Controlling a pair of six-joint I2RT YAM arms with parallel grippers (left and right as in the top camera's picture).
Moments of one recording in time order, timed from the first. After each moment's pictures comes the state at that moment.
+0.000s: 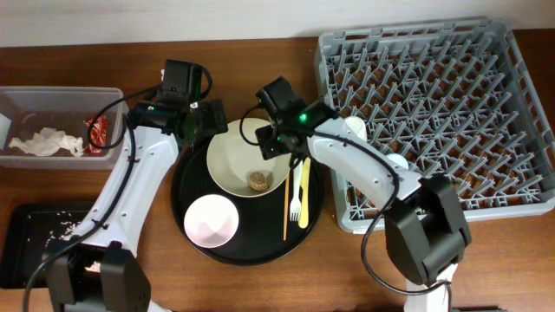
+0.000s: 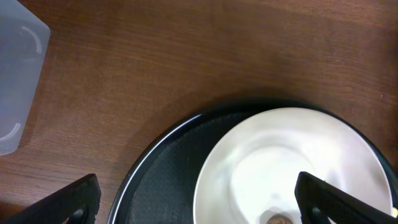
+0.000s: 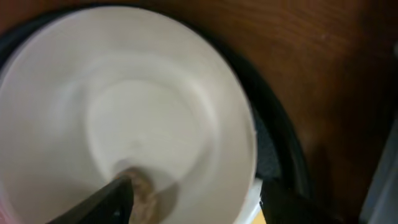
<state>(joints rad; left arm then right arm) -0.20 1.71 1.44 -0.80 -0.15 -0.34 0.59 2.01 1.62 -0.75 0.03 0.28</state>
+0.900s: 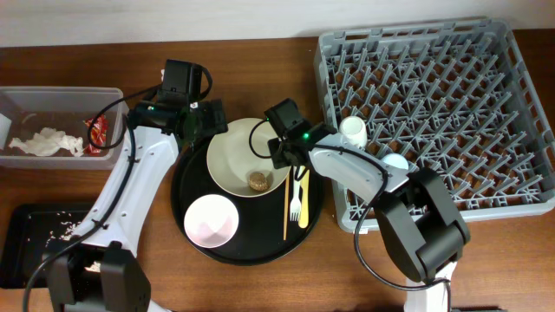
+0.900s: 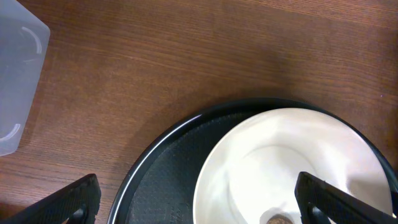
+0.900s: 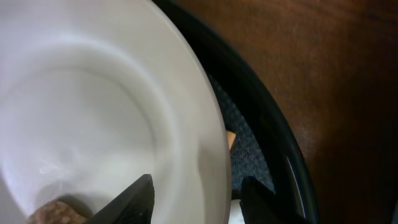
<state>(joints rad) -0.20 1.71 1.44 -0.80 -0.15 -0.34 0.58 2.02 1.41 -0.51 0.08 0.29</state>
